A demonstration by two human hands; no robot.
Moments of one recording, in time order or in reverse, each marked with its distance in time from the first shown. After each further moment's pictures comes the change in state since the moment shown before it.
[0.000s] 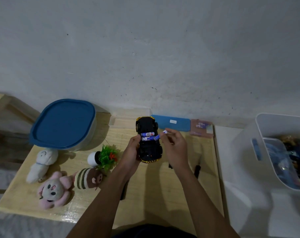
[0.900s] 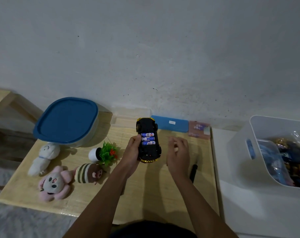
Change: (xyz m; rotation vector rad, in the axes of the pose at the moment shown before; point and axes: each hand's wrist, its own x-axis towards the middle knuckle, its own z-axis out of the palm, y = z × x) left_hand -0.019 -0.002 0.006 -0.022 0.030 0.050; right_hand -0.019 0.036 -0.017 -0.446 0.210 -0.307
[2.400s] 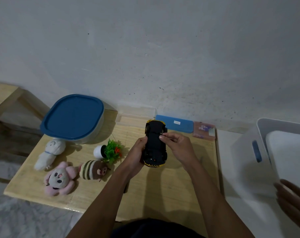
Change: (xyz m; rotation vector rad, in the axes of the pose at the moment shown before) left_hand -0.001 -0.005 -0.012 -0.008 -0.124 -0.068; right_hand 0.031 -0.040 -0.012 0.417 -0.497 0.284
